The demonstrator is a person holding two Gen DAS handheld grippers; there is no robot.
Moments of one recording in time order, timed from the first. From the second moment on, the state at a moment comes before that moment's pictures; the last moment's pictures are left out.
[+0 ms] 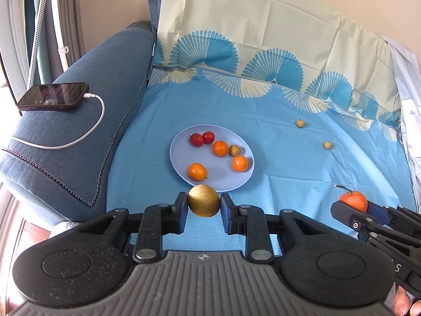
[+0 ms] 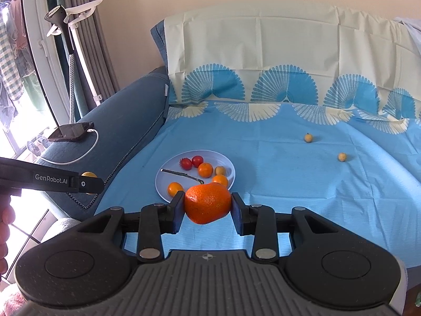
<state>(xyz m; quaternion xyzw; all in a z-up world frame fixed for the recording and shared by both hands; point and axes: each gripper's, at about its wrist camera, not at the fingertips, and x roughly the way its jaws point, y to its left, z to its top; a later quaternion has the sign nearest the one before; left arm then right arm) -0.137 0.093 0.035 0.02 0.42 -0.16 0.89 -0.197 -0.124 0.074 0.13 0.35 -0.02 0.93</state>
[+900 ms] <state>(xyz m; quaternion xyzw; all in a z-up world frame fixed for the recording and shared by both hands) -0.097 0.098 0.032 0.01 0.43 -0.14 0.89 -0.168 -0.131 0.064 0.14 0.36 -0.03 0.92</state>
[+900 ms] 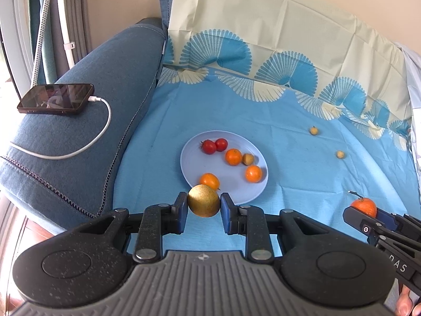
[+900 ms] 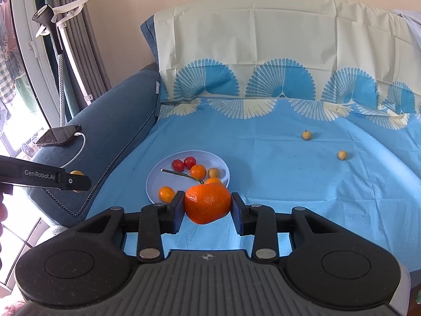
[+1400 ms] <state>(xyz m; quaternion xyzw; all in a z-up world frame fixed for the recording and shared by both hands) -0.038 0.085 0.022 0.02 0.44 -0.13 0.89 -0.111 -0.134 0.040 0.14 0.38 -0.03 0.92</state>
